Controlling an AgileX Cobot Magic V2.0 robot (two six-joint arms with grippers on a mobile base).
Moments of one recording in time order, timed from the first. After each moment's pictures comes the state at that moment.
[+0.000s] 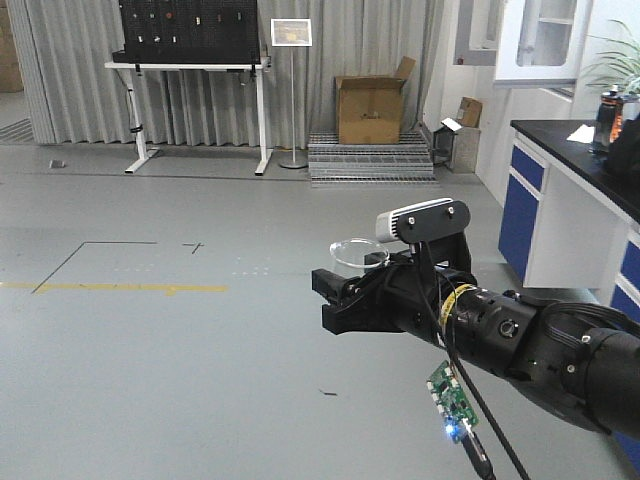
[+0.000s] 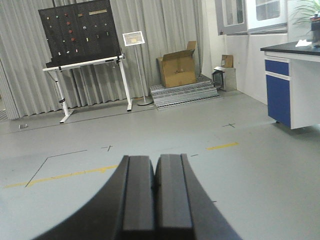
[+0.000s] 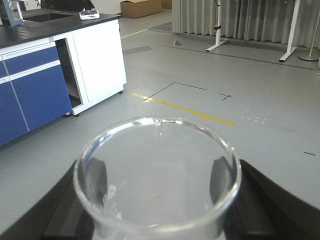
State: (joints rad) left arm -0.13 -0.01 0.03 0.05 0.01 0.09; right arm 0.42 1.65 -1.17 -0.75 -0.29 0.71
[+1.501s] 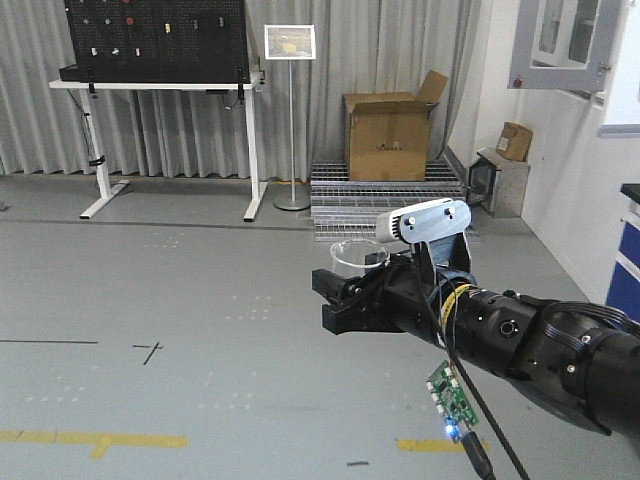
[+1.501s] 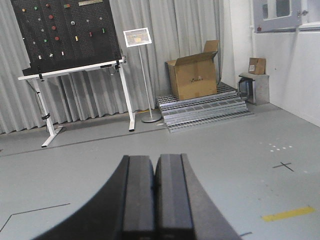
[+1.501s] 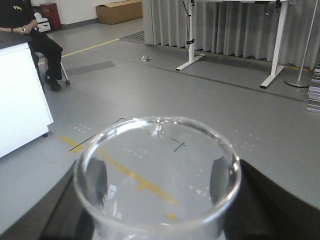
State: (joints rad) left arm -0.13 -0.01 0.03 0.05 0.01 0.09; right arm 0.42 1.65 -1.17 -0.75 -0.29 0.71
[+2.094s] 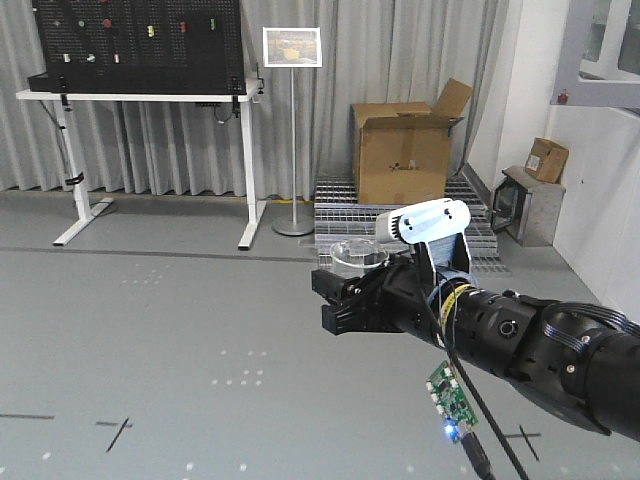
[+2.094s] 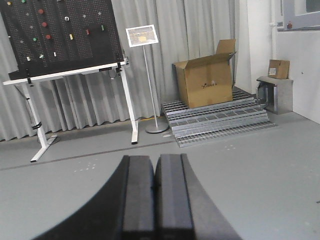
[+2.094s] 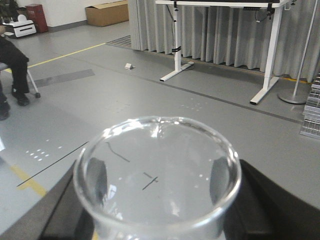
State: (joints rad) left arm -0.13 -0.01 0.03 0.05 0.01 0.09; right arm 0.42 1.65 -1.17 -0.75 -0.29 0.71
